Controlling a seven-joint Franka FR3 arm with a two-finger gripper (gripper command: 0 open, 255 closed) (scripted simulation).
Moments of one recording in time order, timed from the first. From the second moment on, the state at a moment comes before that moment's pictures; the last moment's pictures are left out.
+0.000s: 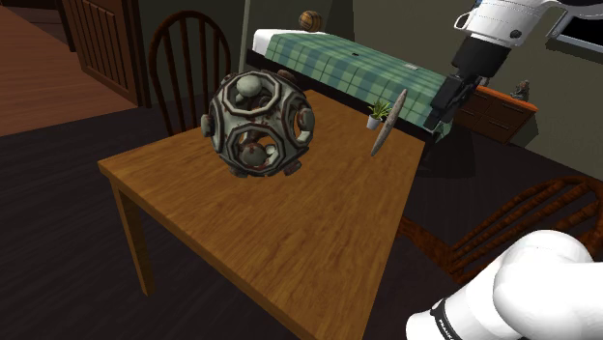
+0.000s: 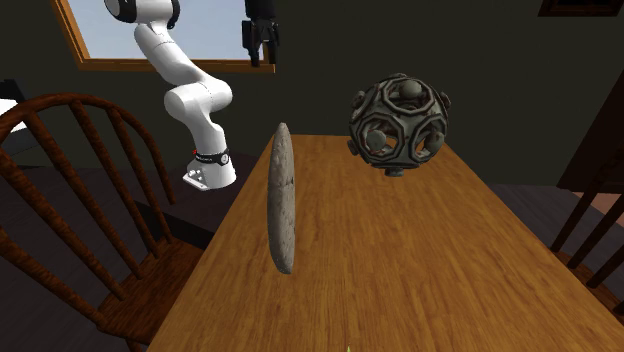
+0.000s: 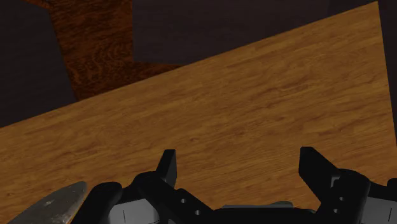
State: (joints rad) arm -0.01 -0.77 -0.02 -2.27 -0.03 1.49 -0.12
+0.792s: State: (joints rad) arm -0.13 -0.38 -0.04 -1.99 -0.02 1.57 0.15
